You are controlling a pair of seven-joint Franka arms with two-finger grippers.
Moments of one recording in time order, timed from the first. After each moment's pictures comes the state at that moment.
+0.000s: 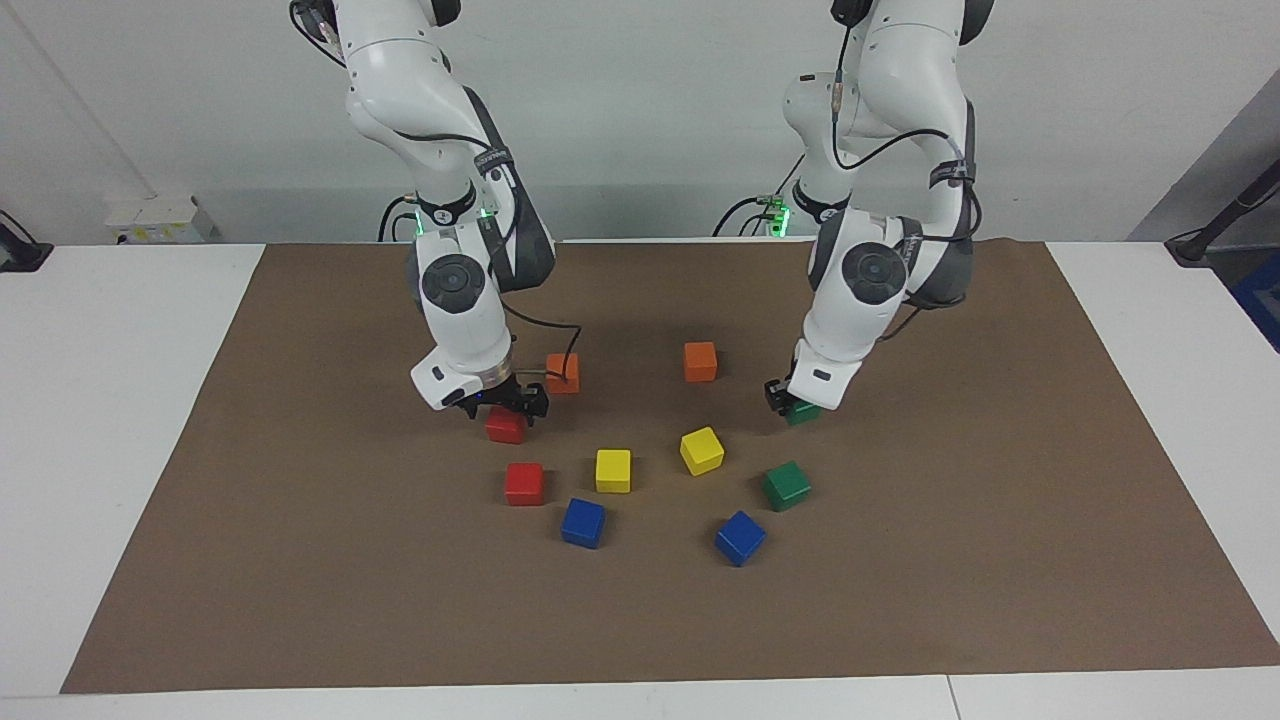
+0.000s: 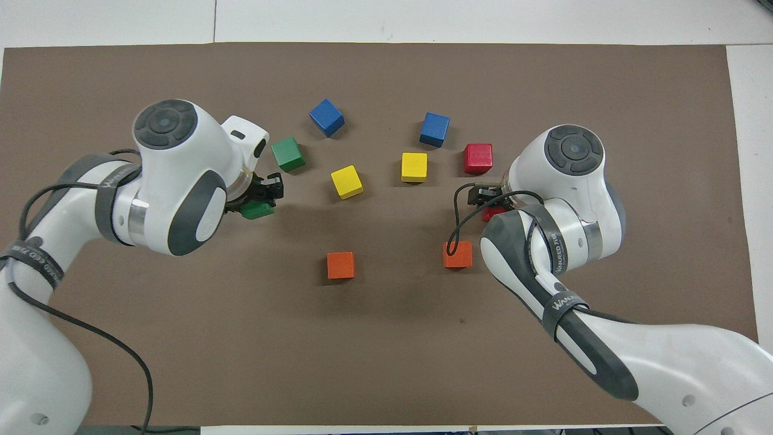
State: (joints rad) left arm -0.17 0.27 -0.16 -1.86 0.01 2.03 -0.52; right arm 0.23 0.31 0.06 -1.96 -0.02 2.21 0.46
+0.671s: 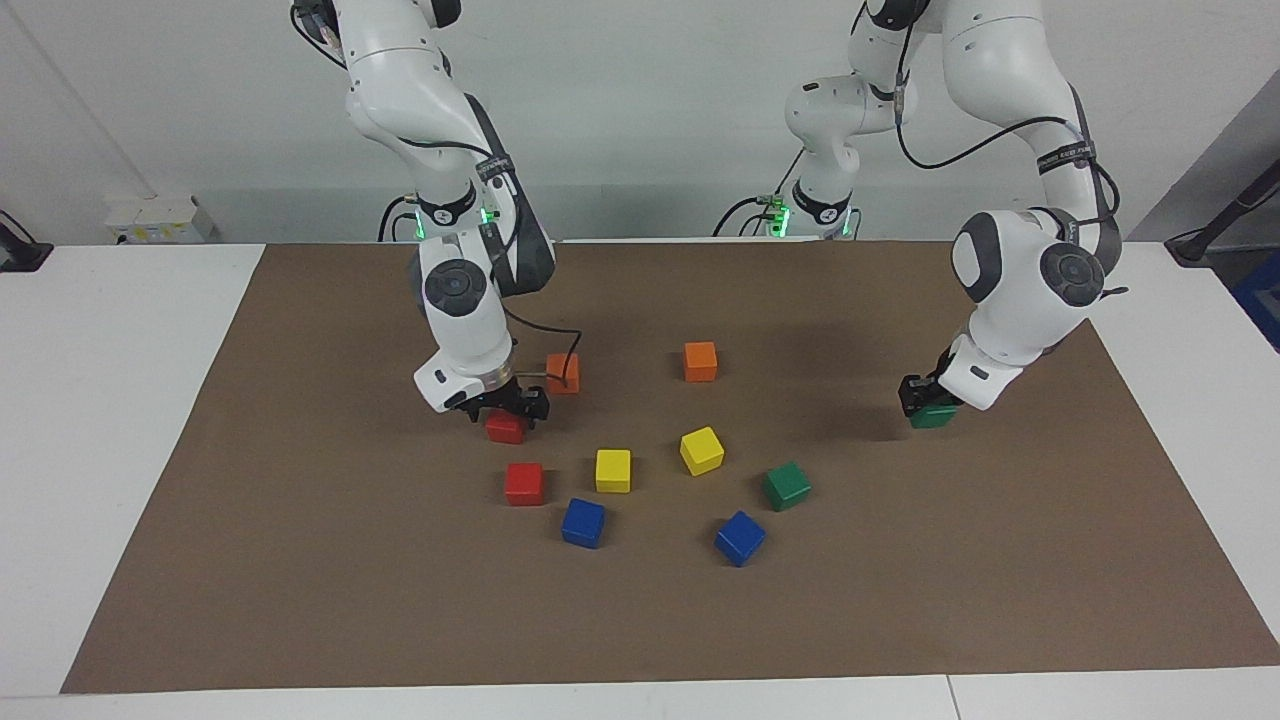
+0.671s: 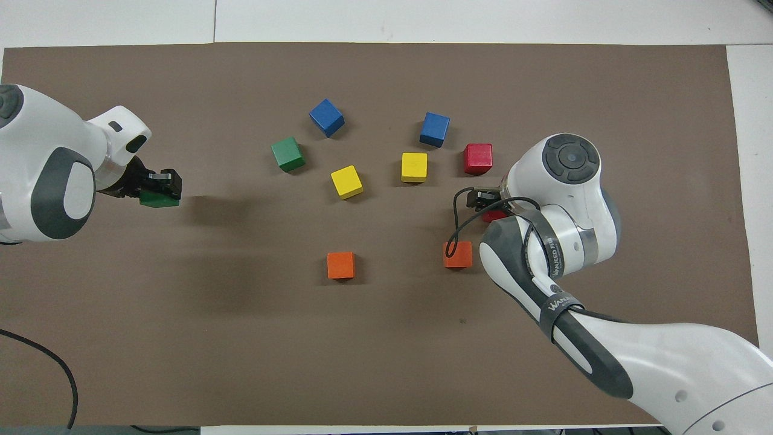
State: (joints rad) left arm 0.11 0.26 -0.16 -1.87 0.01 2.04 -0.02; right arm 0.23 0.31 0.06 -1.99 -0.02 2.27 0.46
